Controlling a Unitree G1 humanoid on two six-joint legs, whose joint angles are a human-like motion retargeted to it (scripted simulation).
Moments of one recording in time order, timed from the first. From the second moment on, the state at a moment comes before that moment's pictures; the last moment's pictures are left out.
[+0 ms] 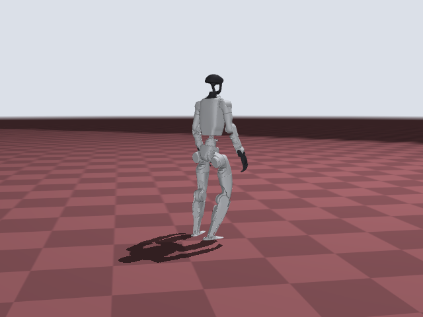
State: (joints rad) left arm 0.04 0.26 -0.16 1.11 0.02 -0.19 -0.05; right arm -0.06 -0.26 0.23 1.19 -0.07 -0.12 0.08; waist 0.03 -0.09 -0.14; left_leg -0.13 -0.05 0.39 0.18 -0.39 0.05; right_leg -0.32 -0.15 -0.21 0.53 -0.51 0.07
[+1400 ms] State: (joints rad) left arm 0.05 0.29 -0.12 1.21 -0.06 -0.14 -0.09; right arm -0.07 -0.20 0.25 1.19 0.03 -0.08 0.09; waist 0.10 -0.13 -0.04; left_leg -0.10 -0.14 0.16 0.25 -0.48 0.07; right_leg -0.26 -0.11 -0.18 0.59 -0.58 0.05
